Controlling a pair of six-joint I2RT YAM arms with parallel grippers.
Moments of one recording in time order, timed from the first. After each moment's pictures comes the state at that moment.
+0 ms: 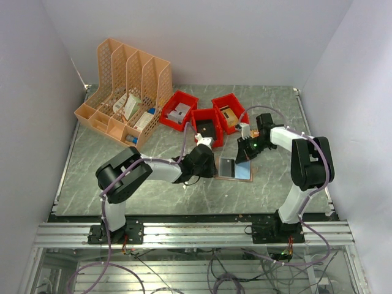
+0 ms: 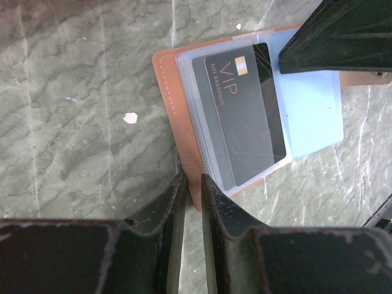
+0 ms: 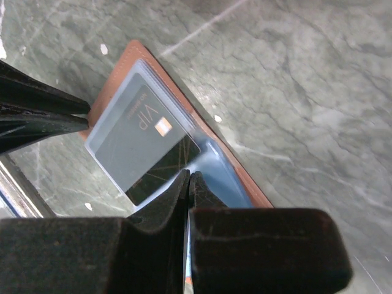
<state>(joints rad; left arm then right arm) -0.94 1.86 0.91 0.28 -0.03 -0.70 0.12 1.83 1.07 -0.58 -0.68 -0.39</state>
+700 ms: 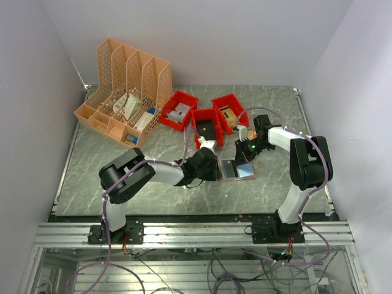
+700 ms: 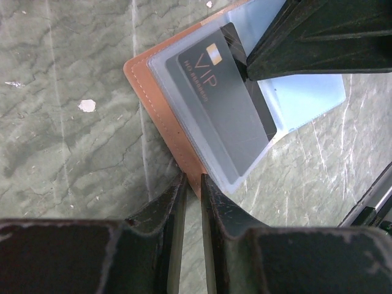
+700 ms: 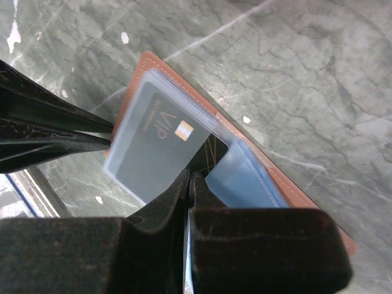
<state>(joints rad) -0.98 1.88 0.91 0.32 -0.01 -0.74 0.14 1.83 1.07 -0.63 -0.69 -0.43</state>
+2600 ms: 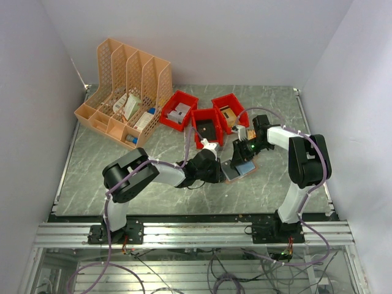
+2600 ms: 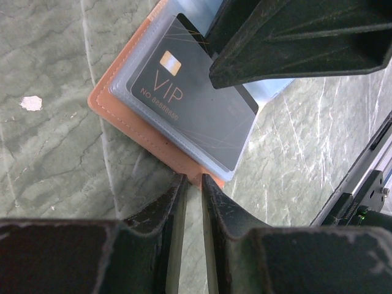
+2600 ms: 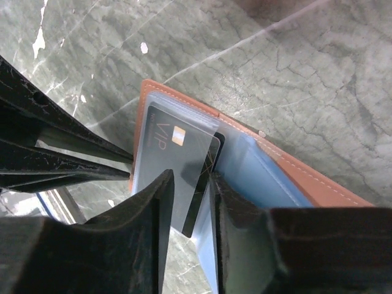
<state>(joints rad) -0.99 1.92 0.91 0.40 0.05 -0.77 0.15 1.86 1.08 -0.62 -0.77 -0.42</state>
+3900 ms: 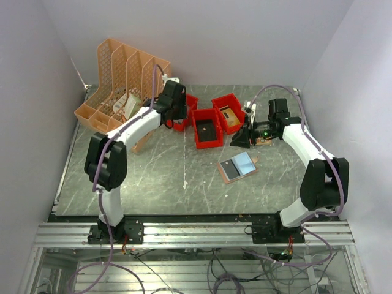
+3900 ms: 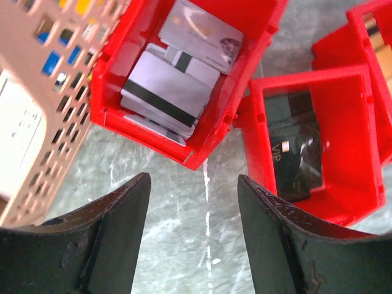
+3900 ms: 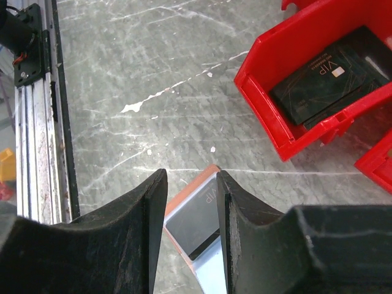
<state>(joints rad) -0.50 1.89 1.59 -0.42 -0.22 -0.34 0.09 1.58 1.17 -0.62 -1.11 -0.66</state>
